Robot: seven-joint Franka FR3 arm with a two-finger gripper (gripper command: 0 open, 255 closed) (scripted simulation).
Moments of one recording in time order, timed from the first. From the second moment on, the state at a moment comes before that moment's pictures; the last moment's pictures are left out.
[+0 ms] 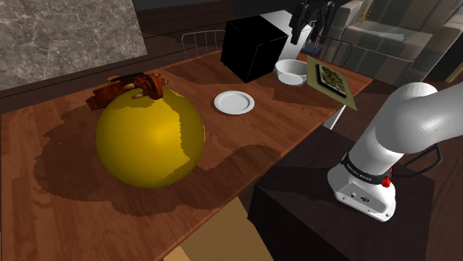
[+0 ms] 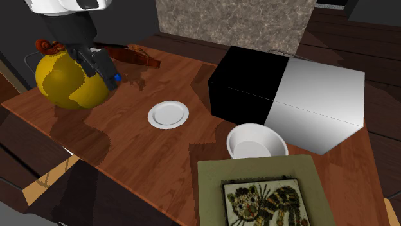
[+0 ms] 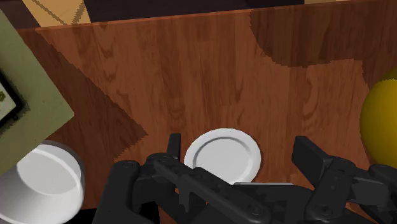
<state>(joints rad) 0.00 -0.76 -0.07 -2.38 -0.02 1.69 0.17</state>
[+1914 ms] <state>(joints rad) -0.14 0.09 -0.26 -2.13 -0.29 2.22 -0.01</state>
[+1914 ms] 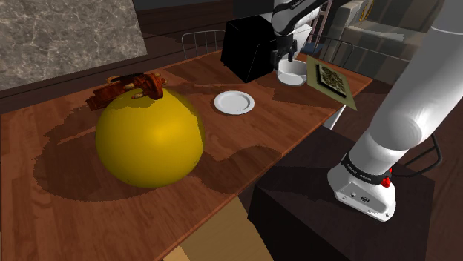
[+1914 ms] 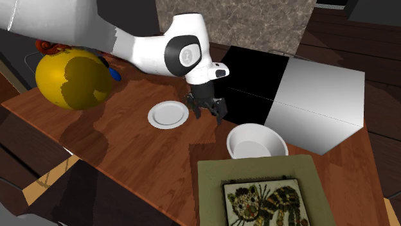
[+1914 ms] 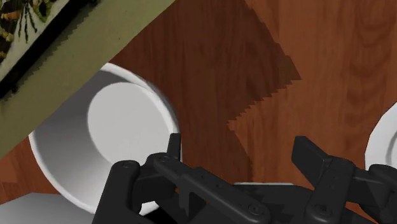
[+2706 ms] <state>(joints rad) -0.21 0.45 -0.30 -1.86 -0.30 2.32 -0.05</state>
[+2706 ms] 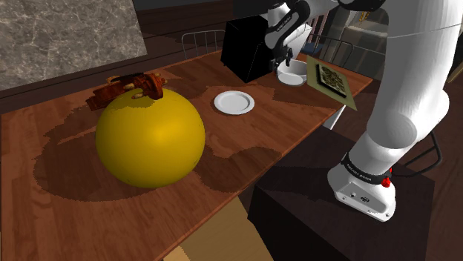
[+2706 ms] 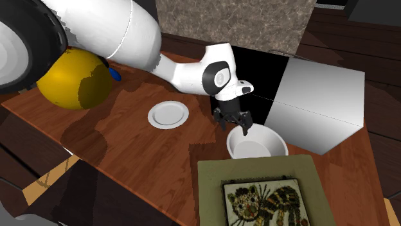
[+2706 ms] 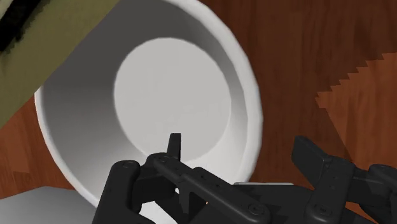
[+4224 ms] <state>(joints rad) -0.20 0.45 -0.30 -1.86 -0.30 2.31 -0.05</state>
